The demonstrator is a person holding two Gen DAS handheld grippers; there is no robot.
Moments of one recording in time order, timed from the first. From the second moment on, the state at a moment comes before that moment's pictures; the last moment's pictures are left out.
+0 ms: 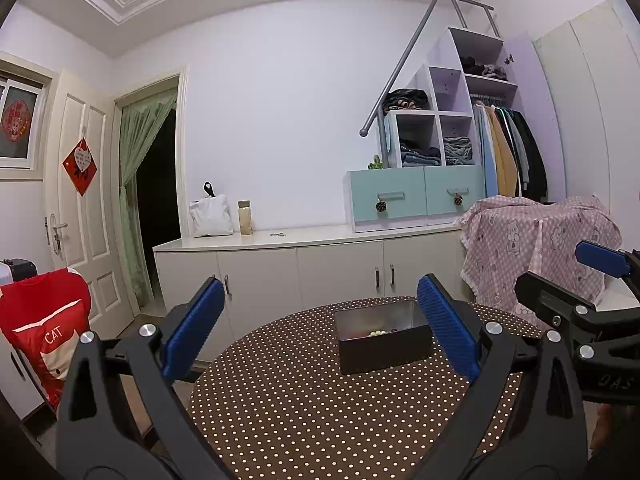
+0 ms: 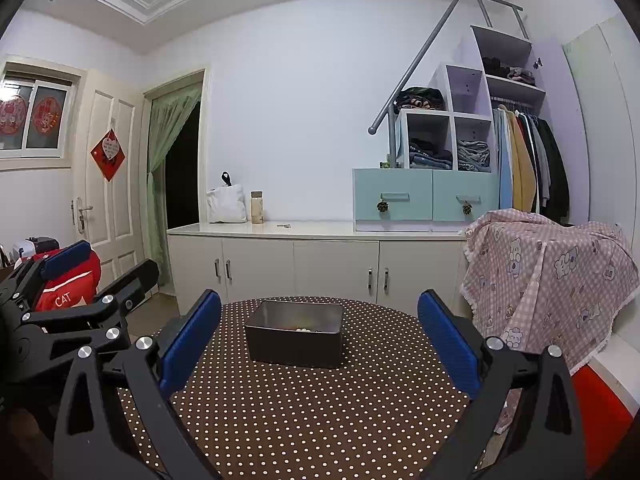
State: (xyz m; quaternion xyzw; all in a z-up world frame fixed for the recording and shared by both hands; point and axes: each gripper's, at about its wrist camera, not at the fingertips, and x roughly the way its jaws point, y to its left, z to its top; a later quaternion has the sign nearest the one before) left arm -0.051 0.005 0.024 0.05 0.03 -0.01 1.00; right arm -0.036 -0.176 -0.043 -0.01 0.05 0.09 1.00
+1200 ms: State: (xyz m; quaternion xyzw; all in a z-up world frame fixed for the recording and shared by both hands) left arm -0.032 0.005 0.009 0.05 0.06 -0.01 1.00; right arm -0.018 -0.171 -0.054 0.00 0.08 0.08 0.99
